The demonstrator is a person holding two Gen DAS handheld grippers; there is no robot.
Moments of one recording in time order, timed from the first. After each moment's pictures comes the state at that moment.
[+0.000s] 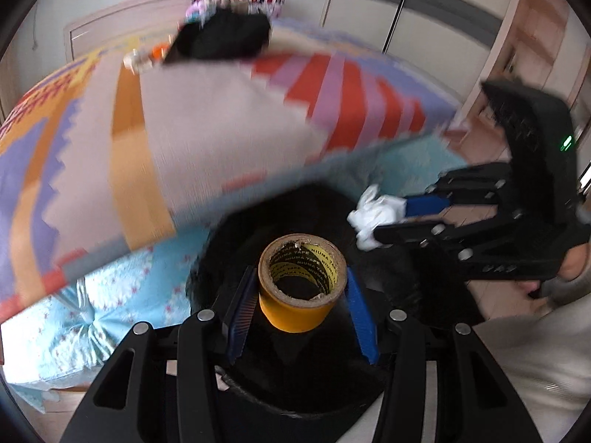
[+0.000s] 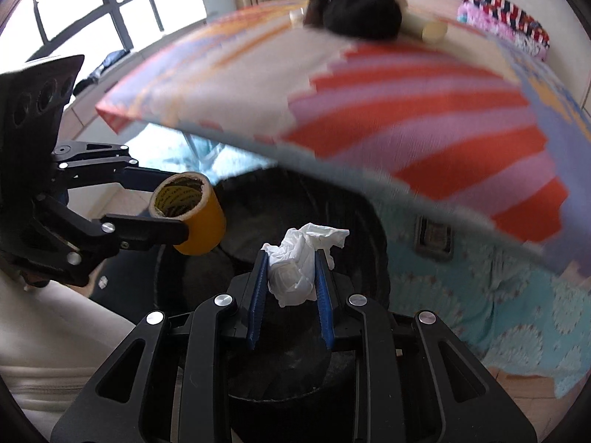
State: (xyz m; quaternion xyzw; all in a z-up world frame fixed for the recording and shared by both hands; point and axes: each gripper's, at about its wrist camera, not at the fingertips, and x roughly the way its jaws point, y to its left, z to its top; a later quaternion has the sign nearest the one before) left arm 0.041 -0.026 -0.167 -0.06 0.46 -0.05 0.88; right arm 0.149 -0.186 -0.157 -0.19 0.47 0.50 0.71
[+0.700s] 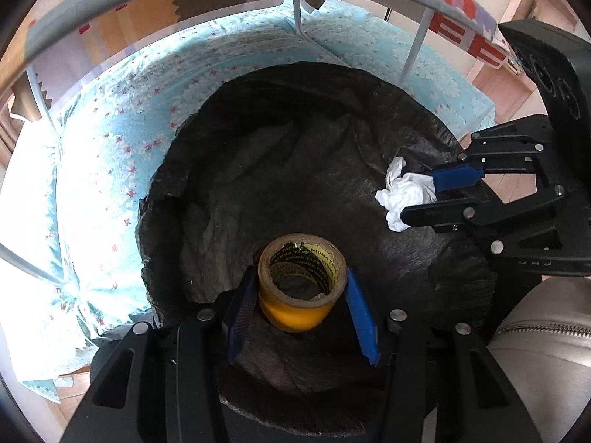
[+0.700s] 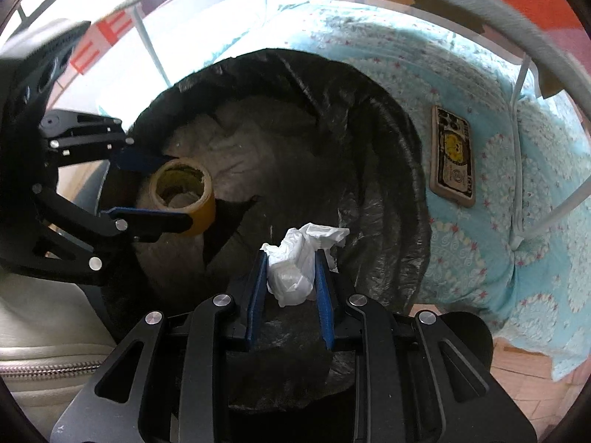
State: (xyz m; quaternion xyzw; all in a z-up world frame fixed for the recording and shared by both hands) left arm 0.066 -0.038 -0.253 -0.03 0.55 -0.05 0.83; right arm 0.139 -0.176 -0.230 -0.26 0.53 0.46 0.67
